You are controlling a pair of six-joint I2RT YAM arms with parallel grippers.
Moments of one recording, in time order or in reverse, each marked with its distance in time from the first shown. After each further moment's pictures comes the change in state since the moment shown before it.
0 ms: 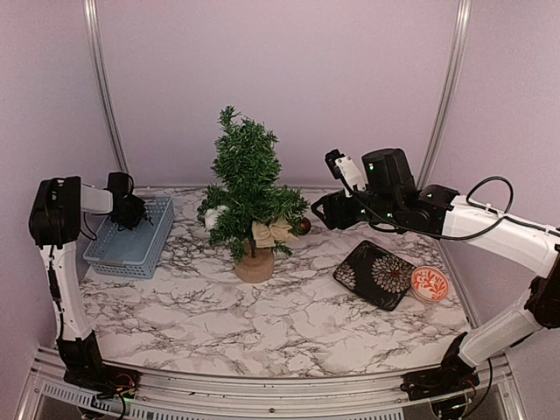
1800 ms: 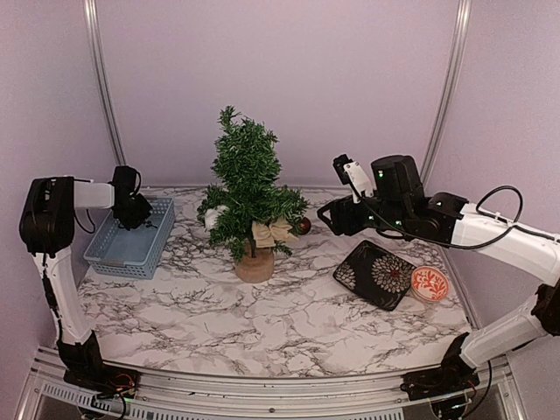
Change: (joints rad) left arm -0.085 -0.159 -0.064 -0.213 -0.084 0.283; right arm 0.000 -0.071 -0.076 0.011 -0.005 0.027
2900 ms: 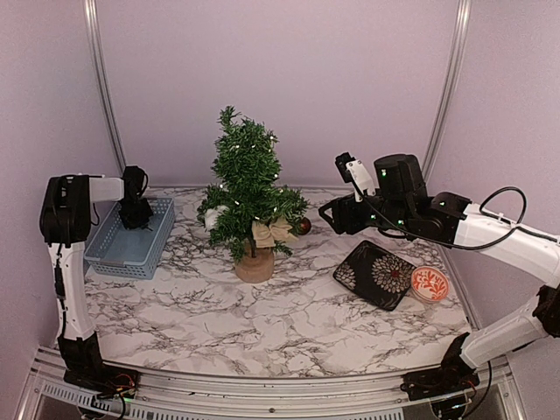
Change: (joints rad) left arm 0.004 0.223 0.289 -0.242 -0.147 0.201; right arm 0.000 -0.018 -0.001 -0.001 0.005 -0.011
